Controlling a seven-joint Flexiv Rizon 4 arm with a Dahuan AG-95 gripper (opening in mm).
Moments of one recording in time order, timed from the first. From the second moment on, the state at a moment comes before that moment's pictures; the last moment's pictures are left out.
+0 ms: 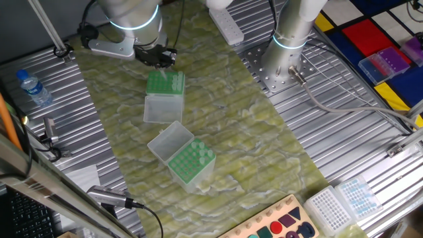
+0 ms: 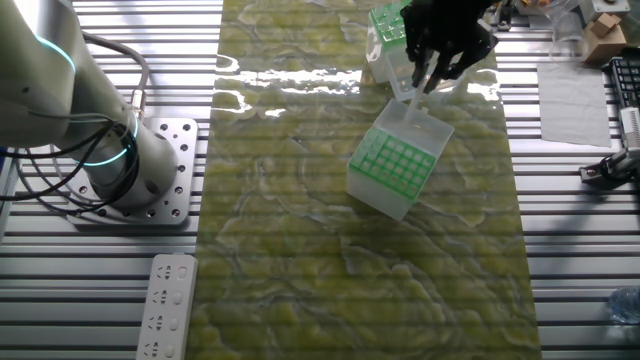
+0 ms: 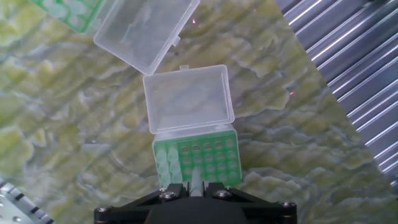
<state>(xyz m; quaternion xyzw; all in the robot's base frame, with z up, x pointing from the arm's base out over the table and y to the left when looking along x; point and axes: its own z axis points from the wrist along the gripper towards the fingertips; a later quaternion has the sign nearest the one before) 0.500 0.009 0.282 0.43 -0.89 0.08 0.12</state>
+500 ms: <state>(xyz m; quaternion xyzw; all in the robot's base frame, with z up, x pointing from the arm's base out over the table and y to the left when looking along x) 0.489 0.005 0.273 0.43 -0.89 0.08 0.12</state>
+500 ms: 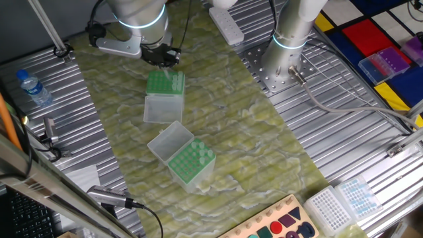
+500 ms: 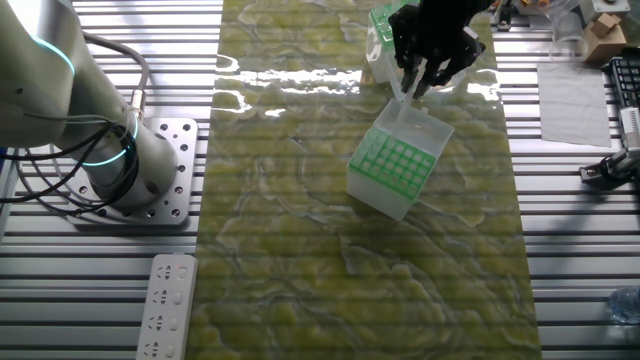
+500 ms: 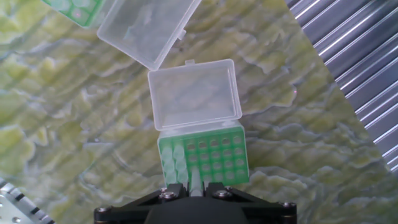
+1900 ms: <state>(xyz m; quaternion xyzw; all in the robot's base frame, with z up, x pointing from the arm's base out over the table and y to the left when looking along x) 0.490 0.005 0.246 0.46 -0.88 0.07 0.03</state>
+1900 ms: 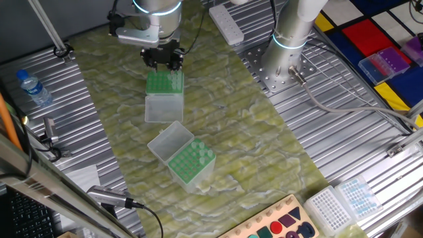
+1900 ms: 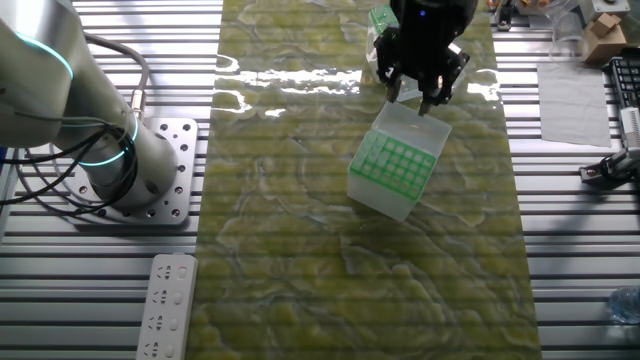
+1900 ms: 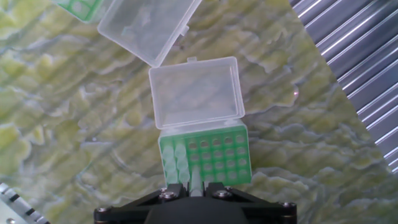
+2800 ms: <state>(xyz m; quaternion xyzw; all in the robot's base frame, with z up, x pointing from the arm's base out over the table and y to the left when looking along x) 0.513 0.132 0.240 0.23 -0.97 -0.01 0.04</state>
